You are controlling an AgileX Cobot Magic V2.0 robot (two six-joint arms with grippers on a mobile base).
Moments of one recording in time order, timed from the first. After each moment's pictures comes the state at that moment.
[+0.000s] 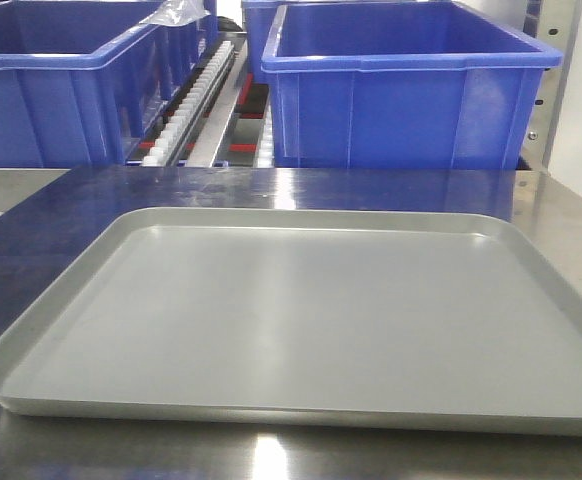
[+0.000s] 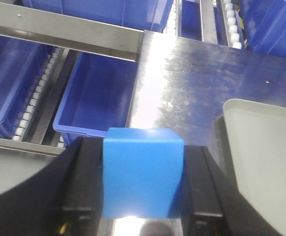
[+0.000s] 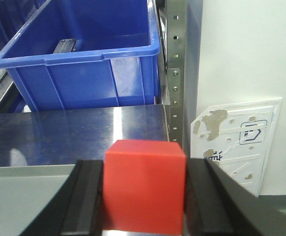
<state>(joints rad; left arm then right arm) -0.18 0.40 -0.44 0.19 0.54 -0.41 0.01 0.33 -0.39 -0.03 0.29 0.17</state>
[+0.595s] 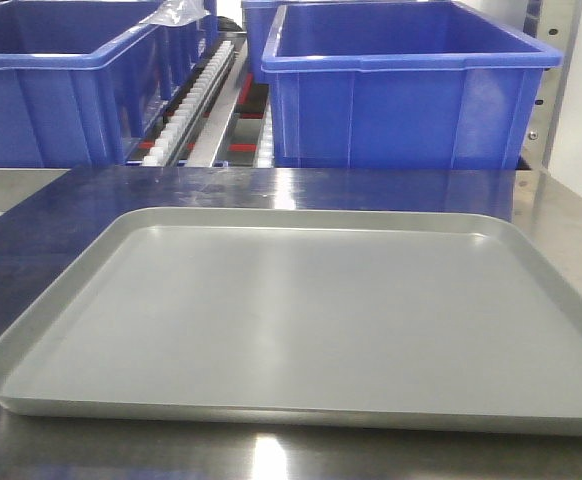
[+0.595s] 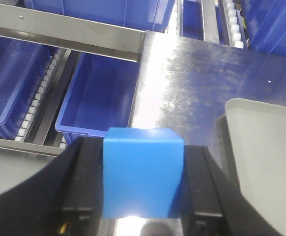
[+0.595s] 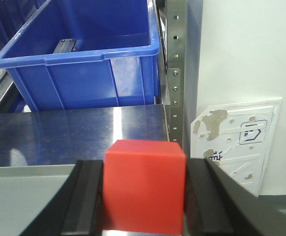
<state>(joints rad) -0.18 0.40 -0.44 0.20 0.54 -0.41 0.01 0.33 -0.39 -0.03 0.29 0.17</state>
